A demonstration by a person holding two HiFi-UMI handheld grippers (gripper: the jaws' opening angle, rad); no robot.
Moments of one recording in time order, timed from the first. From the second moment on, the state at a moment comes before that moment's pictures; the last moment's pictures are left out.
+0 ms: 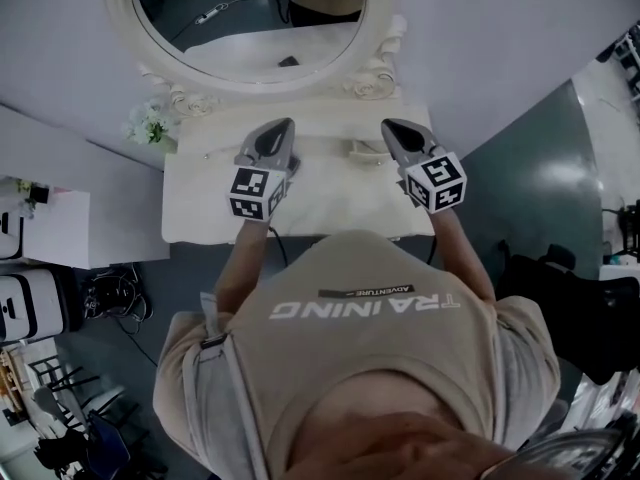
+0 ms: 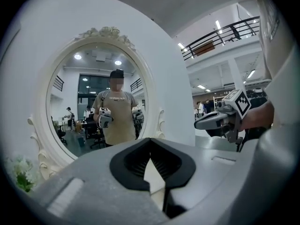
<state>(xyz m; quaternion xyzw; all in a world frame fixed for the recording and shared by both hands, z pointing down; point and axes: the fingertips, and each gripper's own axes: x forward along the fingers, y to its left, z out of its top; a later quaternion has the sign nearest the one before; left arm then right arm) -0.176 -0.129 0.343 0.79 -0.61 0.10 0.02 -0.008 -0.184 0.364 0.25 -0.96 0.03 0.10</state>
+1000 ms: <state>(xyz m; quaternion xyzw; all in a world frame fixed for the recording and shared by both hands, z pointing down) -0.182 -0.143 0.347 0.75 -0.66 0.06 -0.01 -0.009 -0.205 0.342 0.28 -0.95 -0.05 0.07</state>
